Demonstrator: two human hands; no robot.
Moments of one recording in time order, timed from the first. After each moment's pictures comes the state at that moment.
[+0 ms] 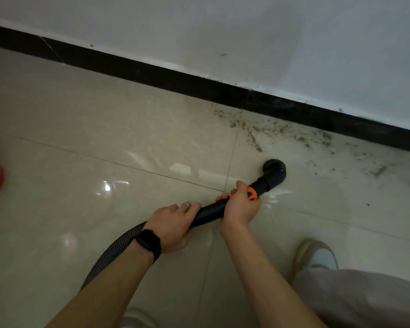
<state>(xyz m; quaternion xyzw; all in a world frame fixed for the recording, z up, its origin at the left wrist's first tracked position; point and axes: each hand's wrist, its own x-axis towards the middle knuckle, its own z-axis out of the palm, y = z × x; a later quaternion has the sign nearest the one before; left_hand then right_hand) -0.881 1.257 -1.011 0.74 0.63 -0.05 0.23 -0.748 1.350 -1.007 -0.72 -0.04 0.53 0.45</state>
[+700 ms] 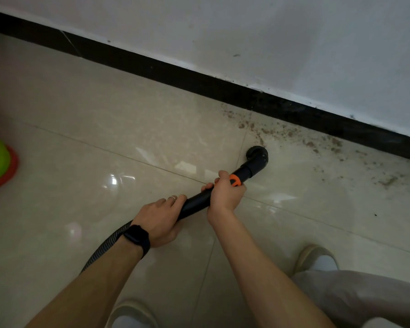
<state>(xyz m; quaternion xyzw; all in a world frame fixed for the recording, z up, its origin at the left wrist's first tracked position) -0.905 1.242 -1.006 0.68 0.70 -0.05 0.24 -0.786 1.354 -1.010 -0.69 -0.08 0.60 0.40</state>
